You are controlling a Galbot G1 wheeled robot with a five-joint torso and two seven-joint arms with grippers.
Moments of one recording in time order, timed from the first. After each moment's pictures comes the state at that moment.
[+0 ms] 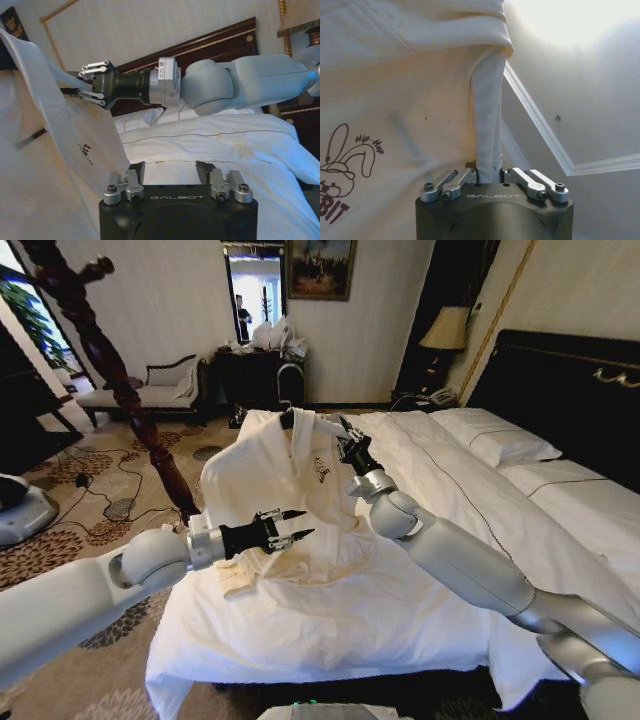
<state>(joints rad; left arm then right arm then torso) 0.54 -0.29 0.24 -2.21 -0.88 0.03 0.30 -0.26 0.85 -0.37 1.83 -0.21 -0.39 0.29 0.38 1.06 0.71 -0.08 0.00</state>
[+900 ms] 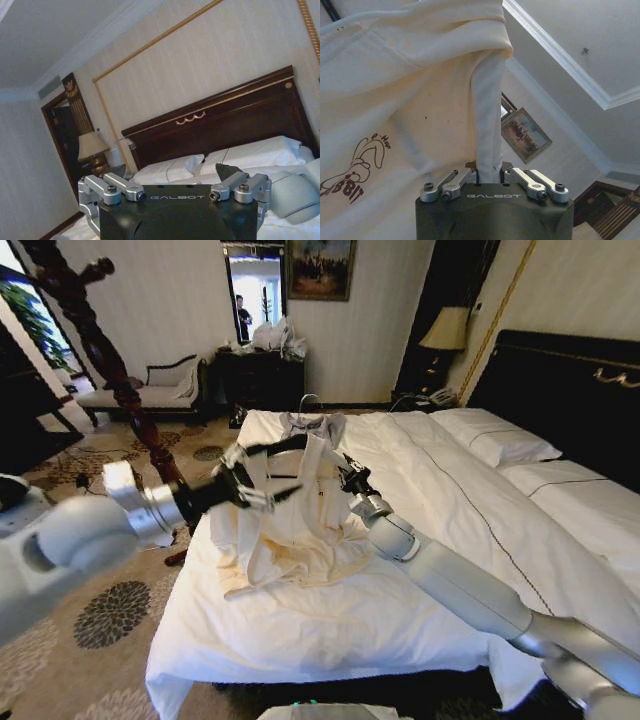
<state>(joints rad) 0.47 -0.12 -0.08 -2.19 -1.23 0.00 0.34 -0.45 0.83 -0.31 1.87 0.02 -0.43 0.36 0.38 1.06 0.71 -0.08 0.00</state>
